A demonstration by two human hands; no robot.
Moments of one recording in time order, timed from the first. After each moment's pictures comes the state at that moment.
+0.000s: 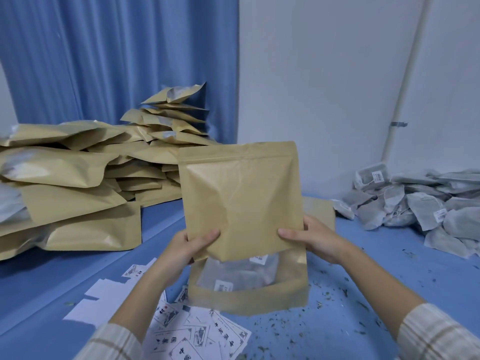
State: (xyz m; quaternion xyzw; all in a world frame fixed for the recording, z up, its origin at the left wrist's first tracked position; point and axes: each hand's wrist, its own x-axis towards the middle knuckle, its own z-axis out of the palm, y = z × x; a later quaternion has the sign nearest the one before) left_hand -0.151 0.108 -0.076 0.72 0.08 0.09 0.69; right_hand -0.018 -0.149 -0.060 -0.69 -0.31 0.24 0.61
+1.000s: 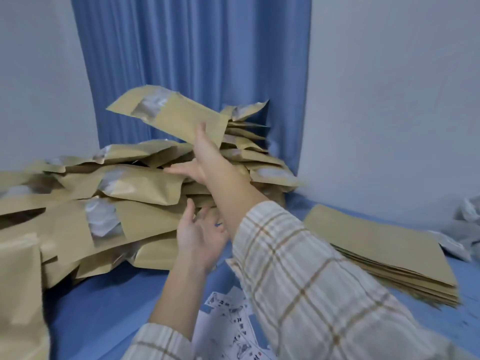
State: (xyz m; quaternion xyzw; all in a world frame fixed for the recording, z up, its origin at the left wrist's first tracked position) left_hand -0.164 0.214 -0.006 0.24 0.07 0.25 0.93; right_hand -0.104 0.236 0.115 -0.43 -0.20 0.39 0.79
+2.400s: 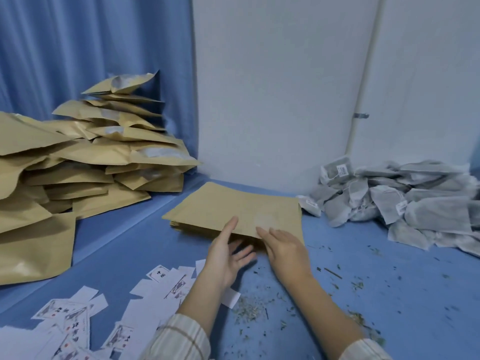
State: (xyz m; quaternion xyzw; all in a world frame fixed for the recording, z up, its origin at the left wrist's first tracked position) left_hand -0.019 -0.026 -0.106 0.40 0.19 0.00 0.90; right_hand 0.034 -0.159 -0.143 -0.83 -0.30 -0.45 0.18
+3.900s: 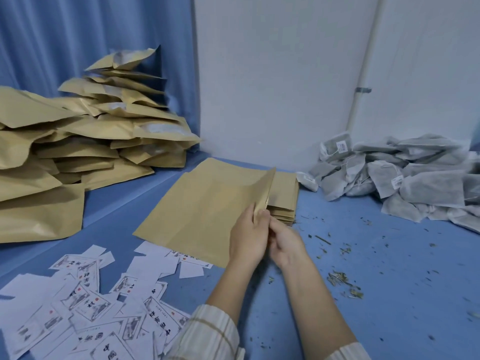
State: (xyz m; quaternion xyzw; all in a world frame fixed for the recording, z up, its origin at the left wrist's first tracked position) left_hand -0.058 -0.091 -0.117 0.80 0.11 0.18 0.56; right_hand -0.025 -0.159 -0.124 -0.41 0.05 0.17 0.90
